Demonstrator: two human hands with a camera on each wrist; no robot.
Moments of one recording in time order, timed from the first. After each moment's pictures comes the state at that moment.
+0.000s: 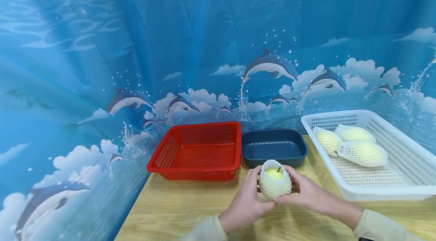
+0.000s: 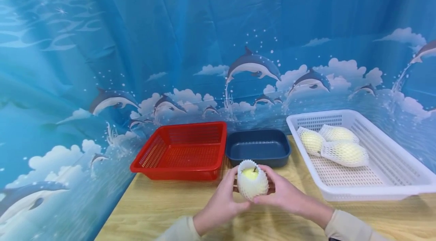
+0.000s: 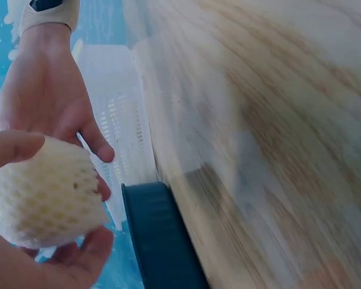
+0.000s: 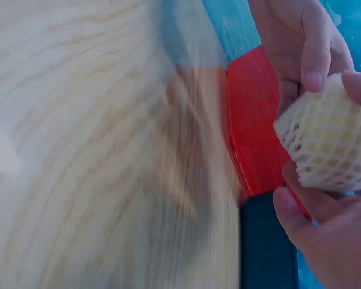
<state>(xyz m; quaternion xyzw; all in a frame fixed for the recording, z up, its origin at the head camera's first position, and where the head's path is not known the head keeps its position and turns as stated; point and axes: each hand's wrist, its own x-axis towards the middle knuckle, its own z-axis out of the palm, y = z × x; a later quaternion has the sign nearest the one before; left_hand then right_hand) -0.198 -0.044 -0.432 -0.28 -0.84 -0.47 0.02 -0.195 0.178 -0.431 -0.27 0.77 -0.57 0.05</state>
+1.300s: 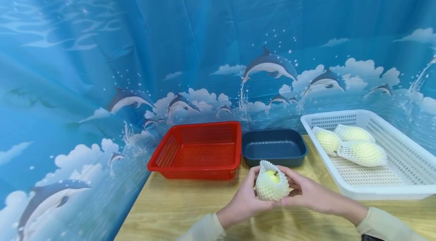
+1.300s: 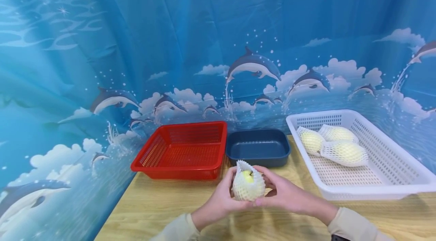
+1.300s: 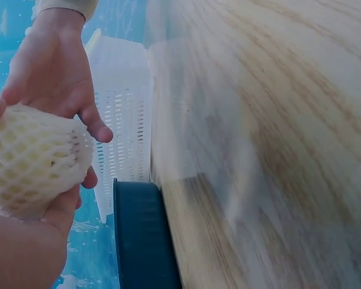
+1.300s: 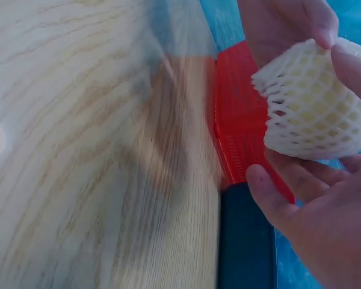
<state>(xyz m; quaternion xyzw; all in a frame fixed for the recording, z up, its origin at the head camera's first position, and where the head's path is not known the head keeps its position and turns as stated) -0.200 -0.047 -0.434 -0.28 -0.72 -0.63 -0.09 -0.193 0.187 -0.424 -0.31 0.77 -0.55 0.09</state>
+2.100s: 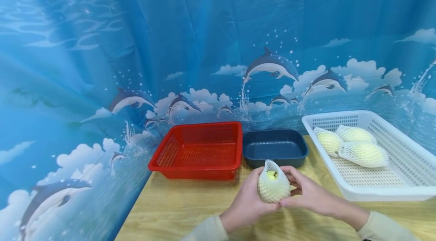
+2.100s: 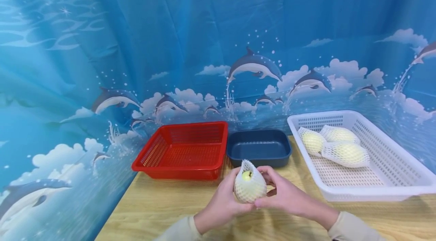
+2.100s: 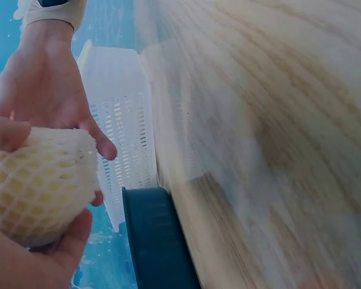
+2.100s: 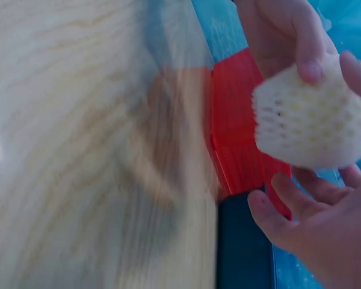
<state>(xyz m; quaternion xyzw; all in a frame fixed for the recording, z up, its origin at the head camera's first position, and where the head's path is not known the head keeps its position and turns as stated) -0.194 -0.042 -0.431 -0.27 -0.82 -0.51 0.02 -0.193 0.182 -0.426 -0.31 0.77 -0.56 0.06</state>
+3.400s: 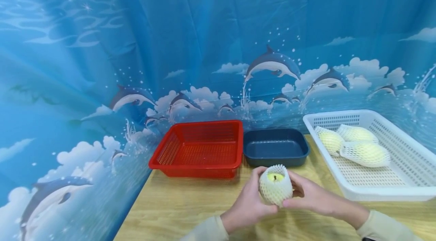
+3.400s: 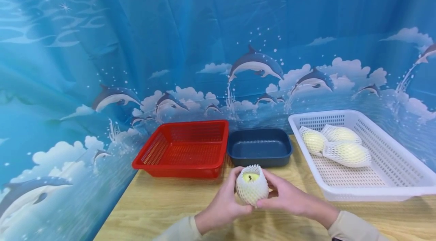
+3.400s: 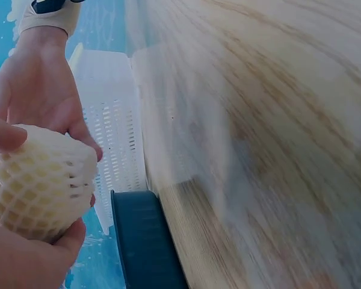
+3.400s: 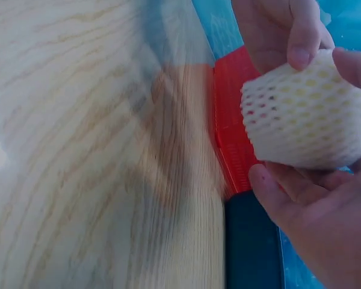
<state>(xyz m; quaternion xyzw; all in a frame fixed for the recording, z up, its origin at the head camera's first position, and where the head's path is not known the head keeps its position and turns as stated) -0.190 -0.041 -0.434 -0.28 -0.80 -0.53 0.00 -0.194 0.185 -0.428 -0.34 0.74 -0.57 0.10</state>
